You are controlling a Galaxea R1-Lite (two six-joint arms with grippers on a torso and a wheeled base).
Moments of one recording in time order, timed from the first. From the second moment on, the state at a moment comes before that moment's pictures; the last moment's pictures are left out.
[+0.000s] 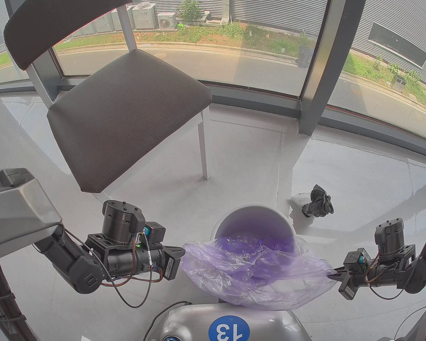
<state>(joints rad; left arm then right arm) -0.49 2.01 -0.59 -0.80 -0.21 0.07 0.23 1.89 -0.18 -0.88 0.21 -0.63</state>
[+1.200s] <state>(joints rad) -0.47 1.96 -0.60 -0.79 -0.21 0.02 0.32 1.89 -0.14 -1.08 0.09 -0.39</state>
